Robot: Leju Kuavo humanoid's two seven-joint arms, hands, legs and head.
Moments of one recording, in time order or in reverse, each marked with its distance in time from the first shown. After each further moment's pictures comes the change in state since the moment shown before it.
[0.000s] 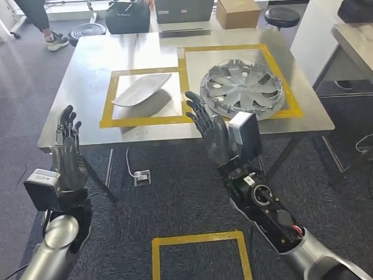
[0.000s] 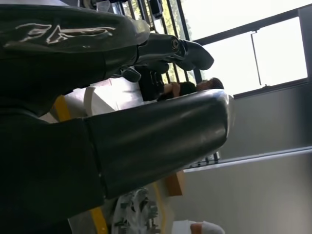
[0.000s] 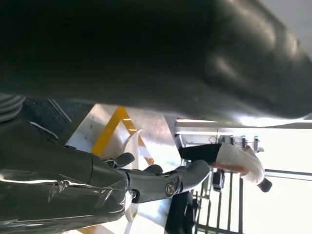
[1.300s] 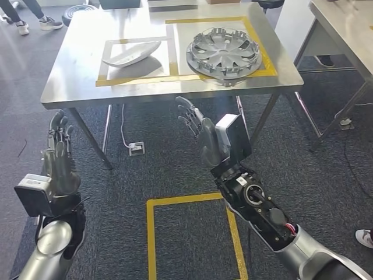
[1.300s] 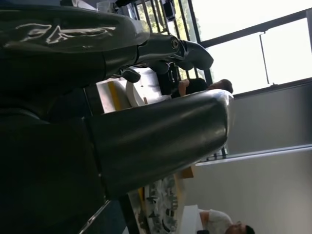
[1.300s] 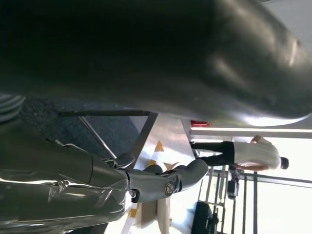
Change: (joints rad) left arm 0.008 0.010 0.000 -0.007 0.006 -0.003 0.010; right arm 0.018 0.000 0.004 0.016 0.022 -0.001 0.000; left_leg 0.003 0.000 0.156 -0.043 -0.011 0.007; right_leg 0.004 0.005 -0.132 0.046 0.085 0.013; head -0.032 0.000
